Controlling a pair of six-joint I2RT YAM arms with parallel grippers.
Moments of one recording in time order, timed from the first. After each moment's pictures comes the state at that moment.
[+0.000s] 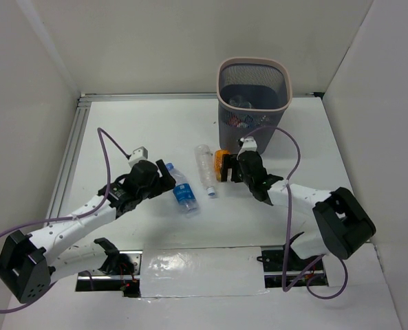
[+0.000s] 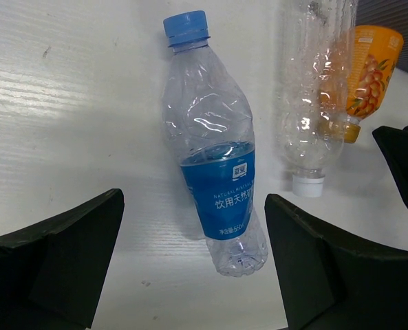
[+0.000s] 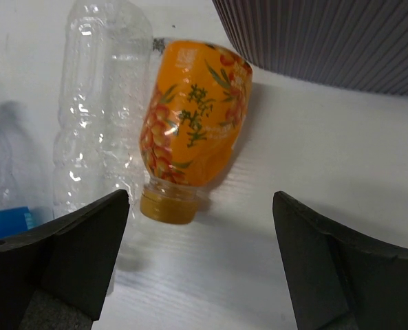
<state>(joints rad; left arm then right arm) -0.64 1.04 0.67 -0.38 -0.29 -0.93 0.58 1.38 0.59 0.23 0.21 0.38</state>
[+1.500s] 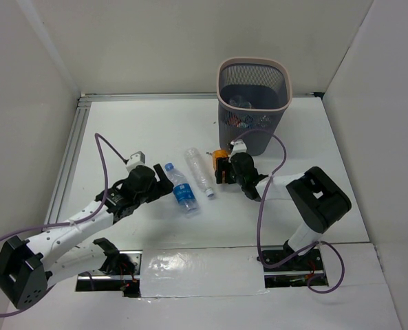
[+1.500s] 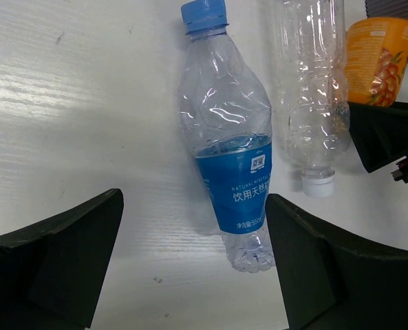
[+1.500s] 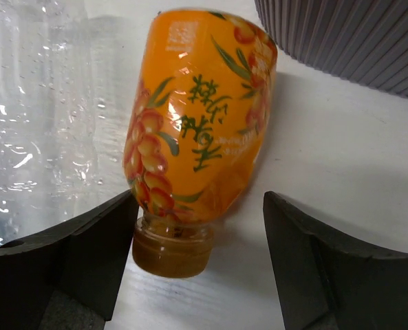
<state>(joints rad) -0.64 0.99 0.60 -0.36 -0.29 -0.93 0.58 1.64 0.62 0.46 0.15 0.34</state>
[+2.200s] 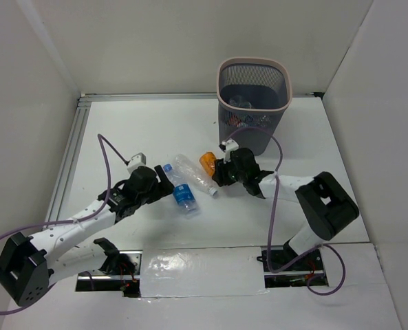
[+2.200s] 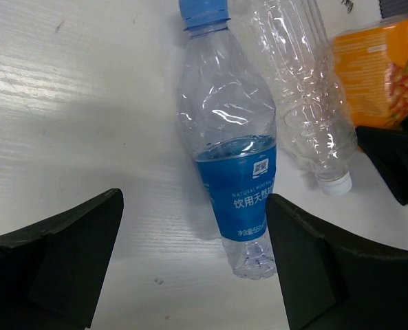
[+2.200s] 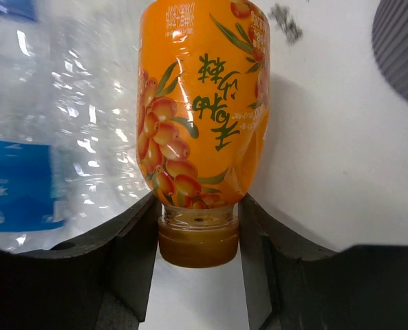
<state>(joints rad) -0.64 1.01 0.58 -0.34 -0.29 -0.95 0.56 1.58 0.66 0.32 -0.12 0.19</state>
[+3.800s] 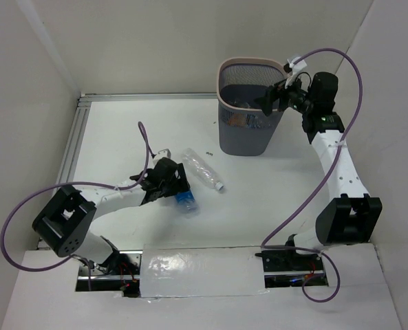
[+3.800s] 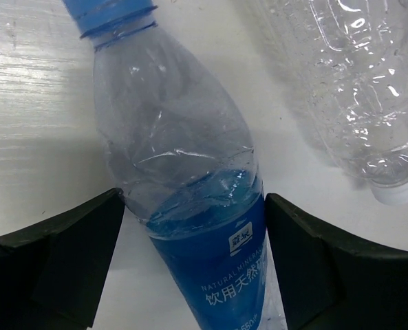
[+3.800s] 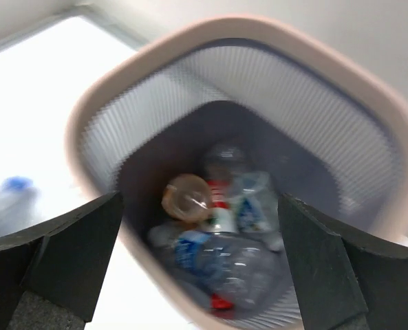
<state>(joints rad) -0.65 1.46 0.71 -0.11 -0.19 -0.84 -0.01 1.45 1.41 -0.12 -0.62 -0.20</state>
